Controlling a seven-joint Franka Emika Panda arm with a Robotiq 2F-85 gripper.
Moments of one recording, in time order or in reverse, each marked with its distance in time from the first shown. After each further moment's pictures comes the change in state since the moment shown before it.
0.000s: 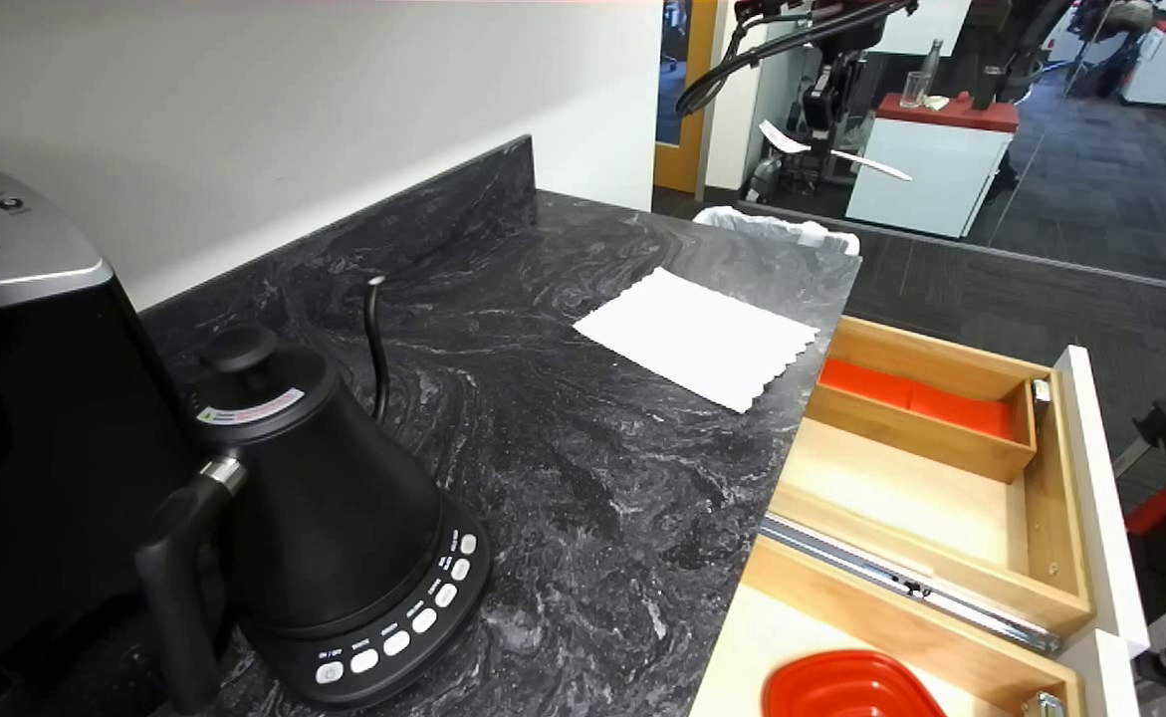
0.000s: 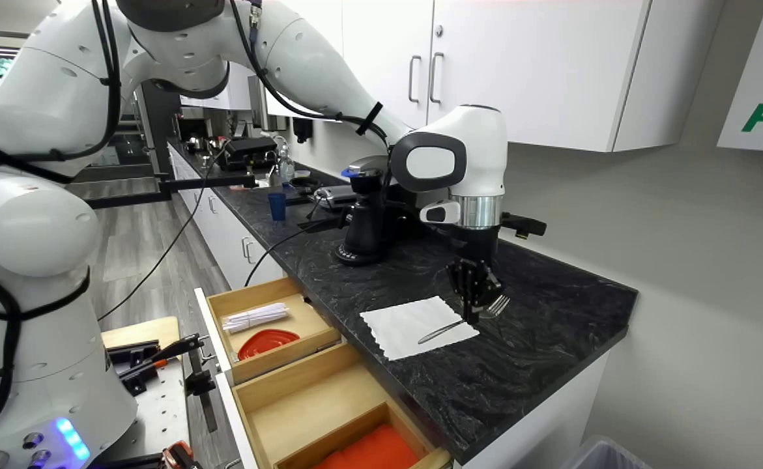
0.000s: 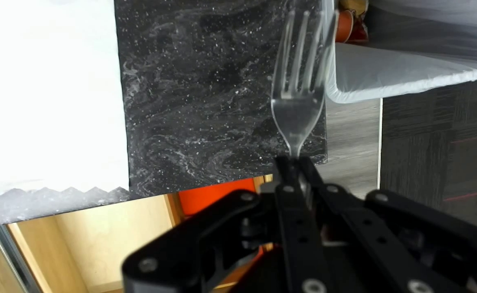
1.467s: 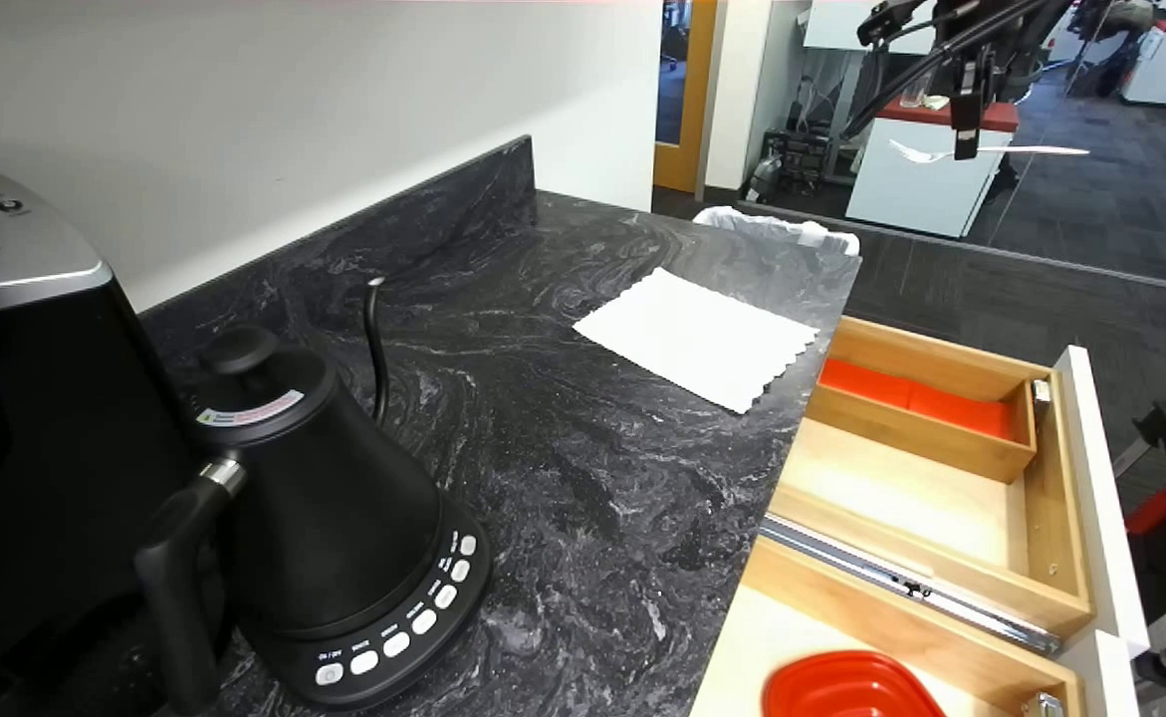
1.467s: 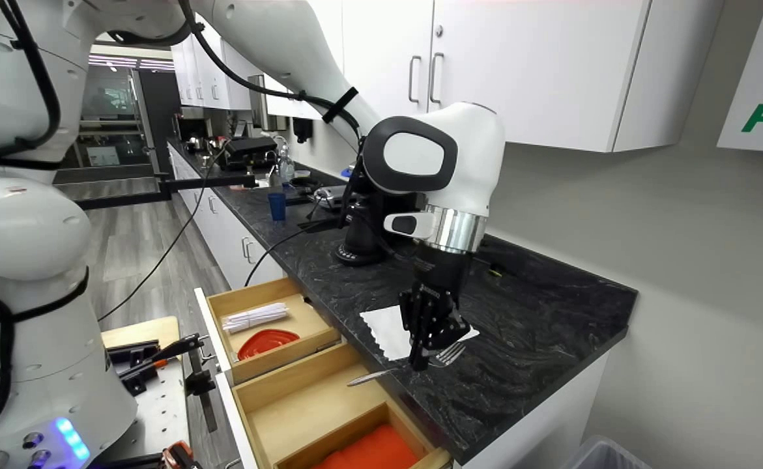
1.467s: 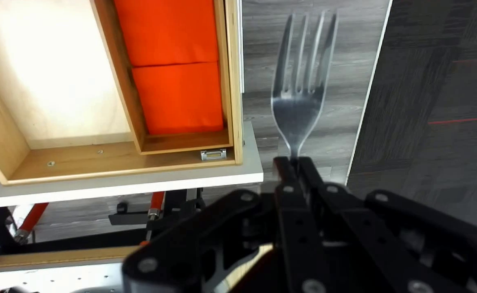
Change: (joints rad) arm -0.093 -0.281 0.008 -0.233 -0.436 -0.111 0.000
